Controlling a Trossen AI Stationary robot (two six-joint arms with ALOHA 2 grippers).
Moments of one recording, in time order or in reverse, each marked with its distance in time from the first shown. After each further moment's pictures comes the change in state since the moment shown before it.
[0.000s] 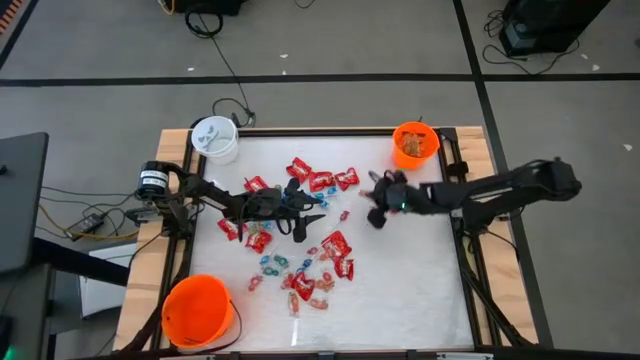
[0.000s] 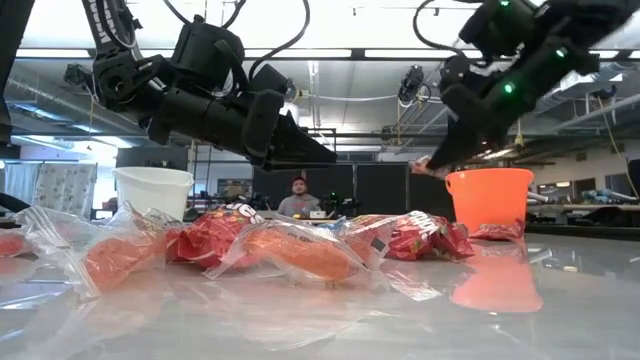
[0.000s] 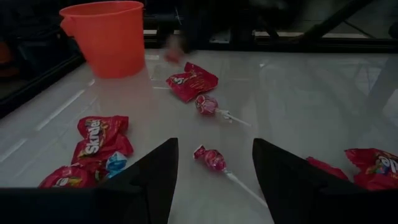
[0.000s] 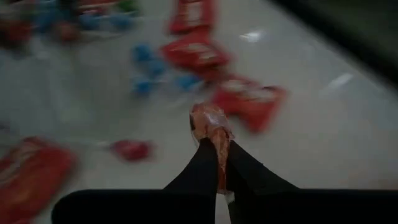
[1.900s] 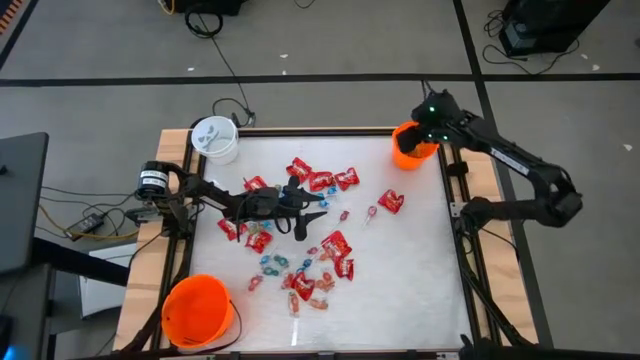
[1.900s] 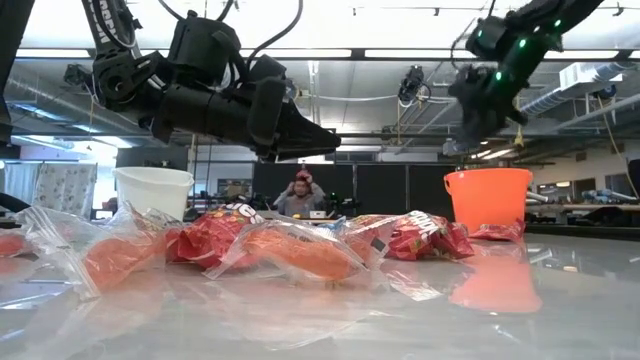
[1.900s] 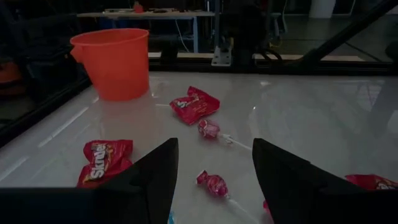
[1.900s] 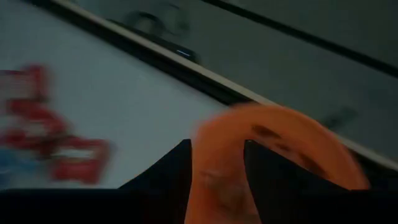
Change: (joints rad) left arm 0.000 -0.001 0.000 0.082 -0.008 0.004; right arm -0.832 -0.063 0.363 -0.474 -0.426 -0.234
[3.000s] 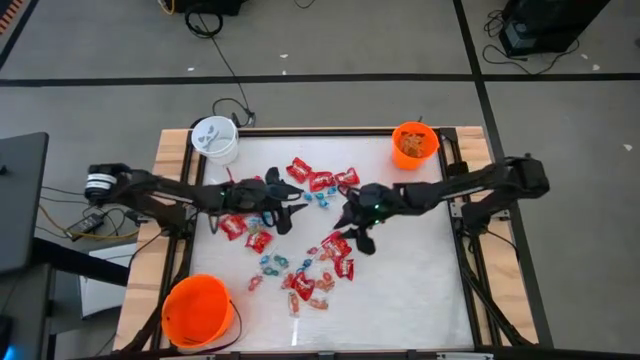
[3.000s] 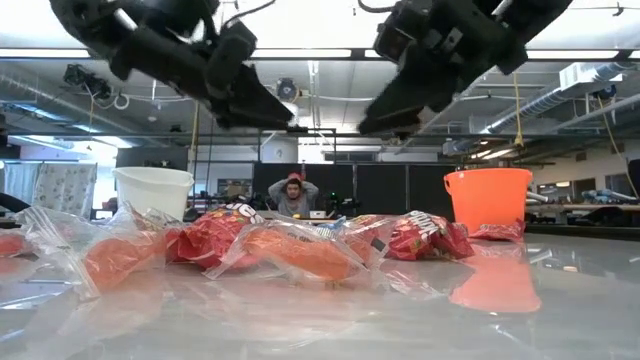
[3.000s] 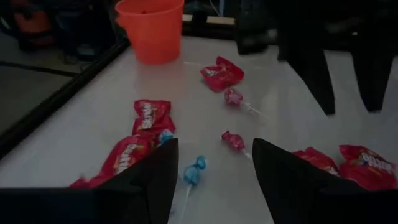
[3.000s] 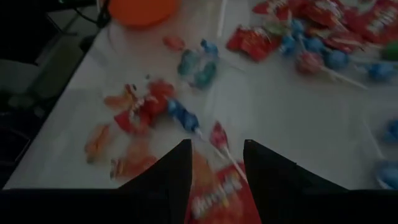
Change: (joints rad) left arm -0.011 -0.464 0.000 -0.679 -0.110 -0.077; right arm 0.911 0.397 -0.103 0.704 -0.240 -0.022
